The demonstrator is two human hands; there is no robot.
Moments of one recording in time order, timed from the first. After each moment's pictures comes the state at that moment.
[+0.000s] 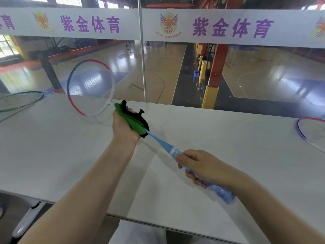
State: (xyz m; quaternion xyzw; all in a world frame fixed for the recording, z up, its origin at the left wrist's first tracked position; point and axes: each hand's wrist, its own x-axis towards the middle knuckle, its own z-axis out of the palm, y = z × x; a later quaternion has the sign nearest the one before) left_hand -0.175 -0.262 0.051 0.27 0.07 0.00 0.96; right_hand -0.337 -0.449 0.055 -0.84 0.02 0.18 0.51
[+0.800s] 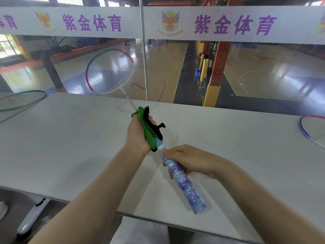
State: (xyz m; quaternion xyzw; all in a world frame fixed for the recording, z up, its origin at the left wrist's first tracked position) left_hand -0.201 -0.283 0.039 0.34 0.08 -0.10 0.93; right_hand -0.309 -0.423 0.052 -0.81 -0.01 0.23 0.54
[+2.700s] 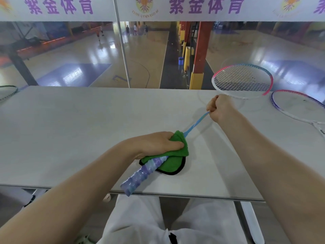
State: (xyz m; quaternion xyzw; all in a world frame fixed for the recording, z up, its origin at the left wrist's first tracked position) left_hand -0.291 -0.306 0.043 0.81 -0.27 -0.37 0.36; right_hand -0.249 -0.549 0.049 -0.41 0.35 -0.20 0.82
